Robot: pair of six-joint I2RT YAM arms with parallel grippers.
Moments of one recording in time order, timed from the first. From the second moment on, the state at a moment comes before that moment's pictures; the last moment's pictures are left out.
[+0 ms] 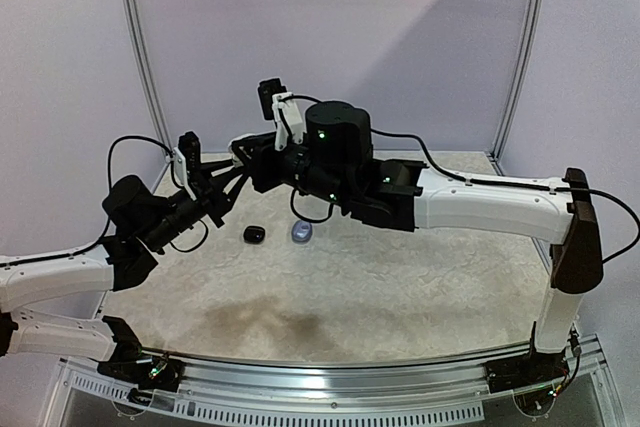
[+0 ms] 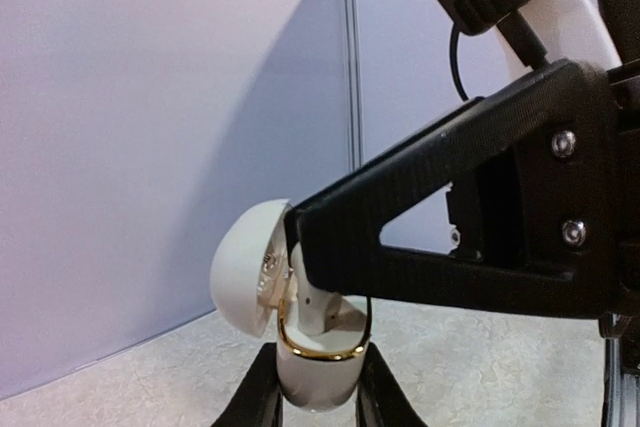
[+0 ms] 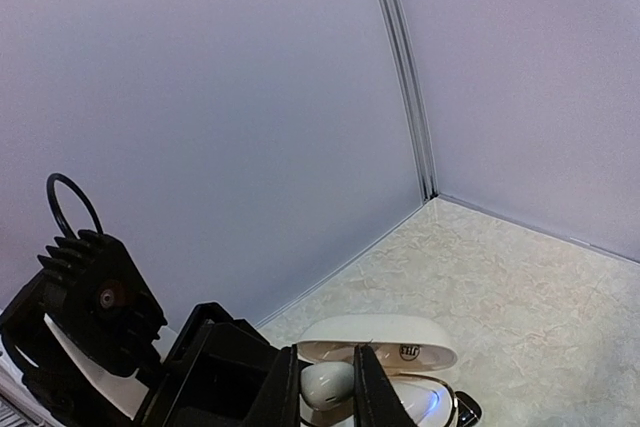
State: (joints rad) left arm -0.69 1.02 0.48 0.77 0.15 -0.01; right arm 1.19 1.90 1.72 0.15 0.22 0.33
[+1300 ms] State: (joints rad) left arm -0.69 0.96 0.46 0.47 0.44 0.70; right arm 1.18 1.73 1.94 -0.34 0.34 0.22
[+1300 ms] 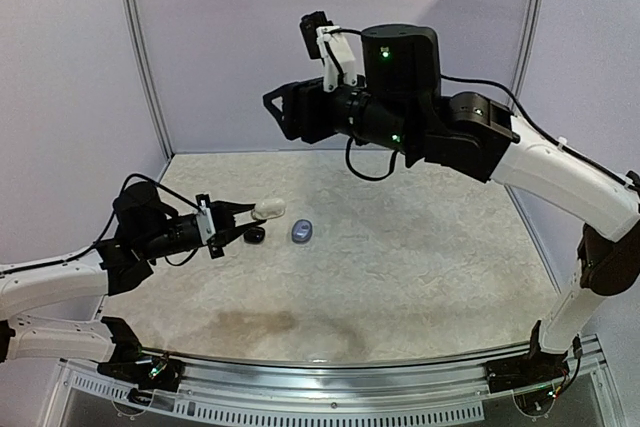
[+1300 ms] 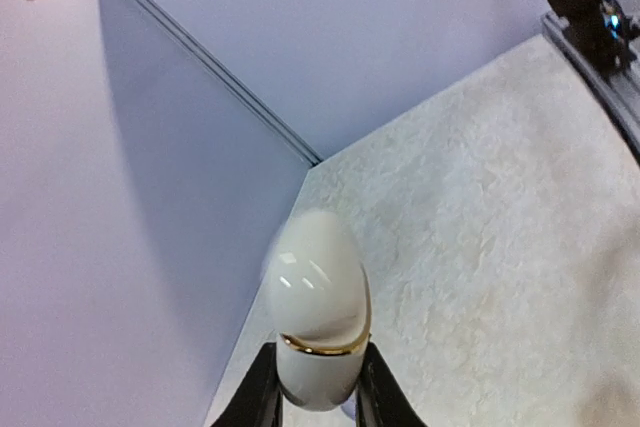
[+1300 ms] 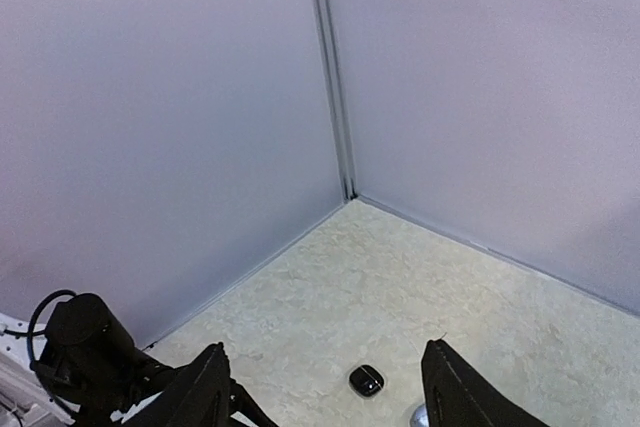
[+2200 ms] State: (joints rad) left arm -0.35 1.59 1.02 -0.32 0.67 0.01; right arm 0.72 1.28 1.05 -0.70 0.41 0.94
